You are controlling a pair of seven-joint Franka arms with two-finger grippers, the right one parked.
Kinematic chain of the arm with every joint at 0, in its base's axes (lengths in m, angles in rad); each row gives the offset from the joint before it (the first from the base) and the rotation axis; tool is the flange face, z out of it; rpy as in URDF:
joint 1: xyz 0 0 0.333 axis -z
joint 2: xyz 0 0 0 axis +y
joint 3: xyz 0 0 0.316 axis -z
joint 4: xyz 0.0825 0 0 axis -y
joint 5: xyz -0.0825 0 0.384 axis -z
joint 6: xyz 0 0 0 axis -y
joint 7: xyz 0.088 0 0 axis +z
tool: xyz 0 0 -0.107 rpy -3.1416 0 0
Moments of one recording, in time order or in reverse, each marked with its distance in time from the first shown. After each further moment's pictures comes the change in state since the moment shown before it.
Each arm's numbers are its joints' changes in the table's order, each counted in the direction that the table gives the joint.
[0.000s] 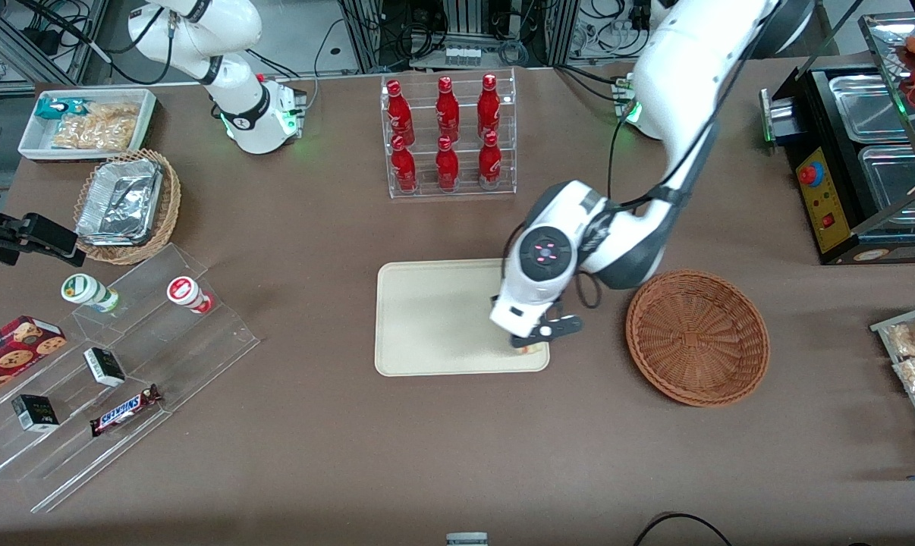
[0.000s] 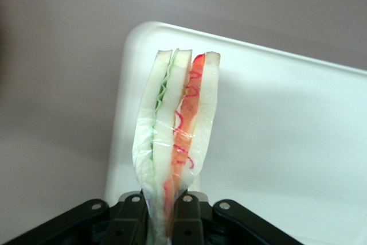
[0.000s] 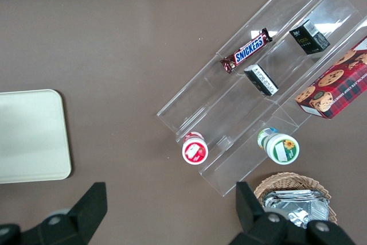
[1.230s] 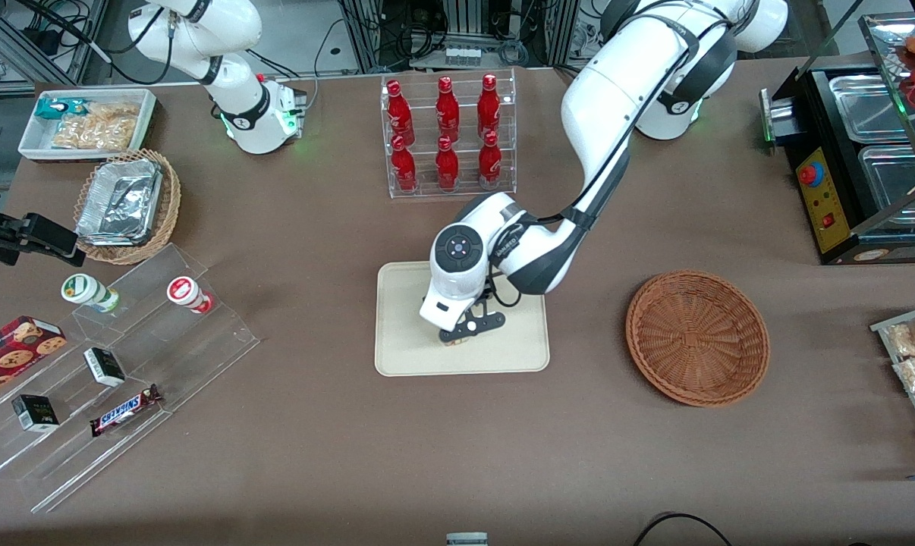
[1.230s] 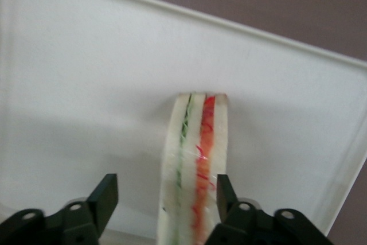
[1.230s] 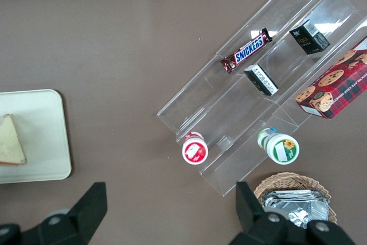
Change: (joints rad) arm 0.173 0.202 -0.070 0.240 -0.002 0.031 0.153
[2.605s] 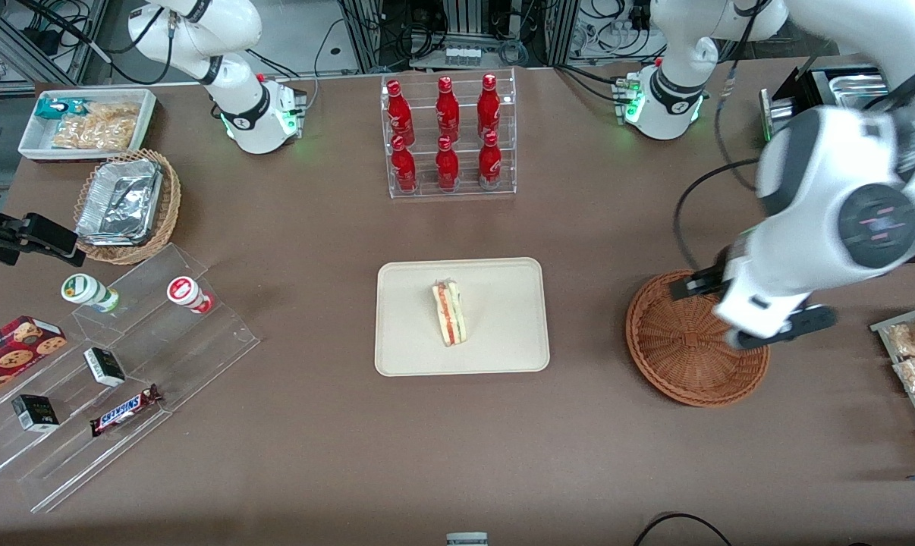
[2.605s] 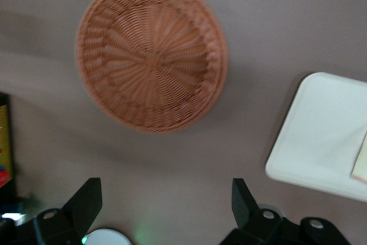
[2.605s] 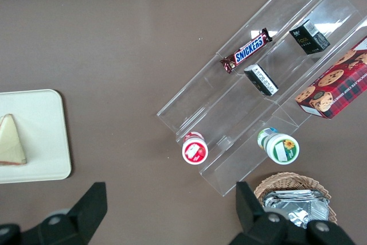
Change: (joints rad) arm -0.433 -0.561 -0.179 -0.159 0.079 -0.611 -0.642
